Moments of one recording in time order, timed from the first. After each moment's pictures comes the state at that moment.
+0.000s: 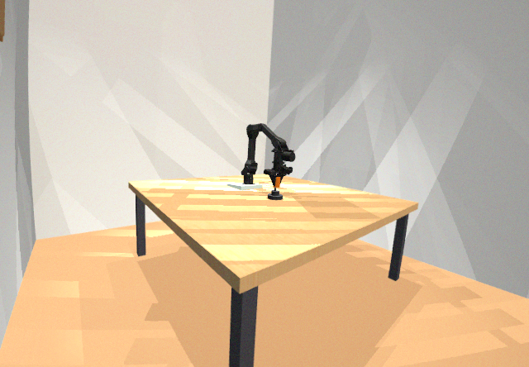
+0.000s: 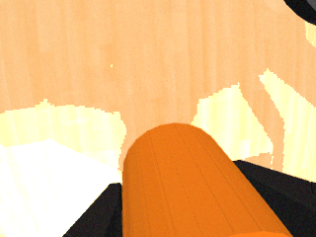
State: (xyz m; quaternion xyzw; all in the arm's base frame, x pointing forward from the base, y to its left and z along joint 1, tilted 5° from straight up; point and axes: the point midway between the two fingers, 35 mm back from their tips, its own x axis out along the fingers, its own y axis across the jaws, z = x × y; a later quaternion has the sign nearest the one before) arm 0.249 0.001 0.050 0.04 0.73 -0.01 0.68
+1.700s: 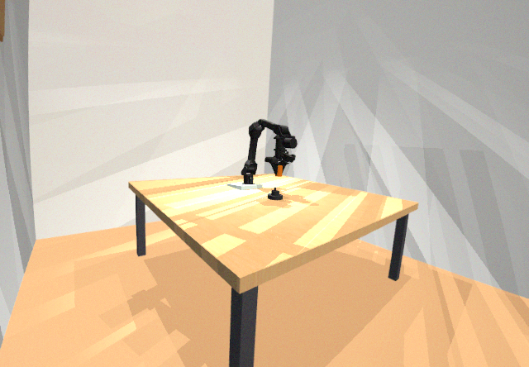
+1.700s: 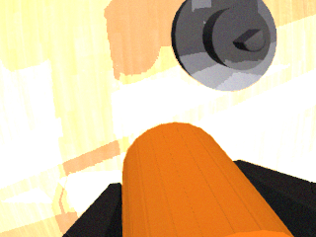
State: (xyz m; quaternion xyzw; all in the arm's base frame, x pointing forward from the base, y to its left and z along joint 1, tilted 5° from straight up) arm 0.299 -0.050 0.124 0.04 0.73 -0.02 0.68
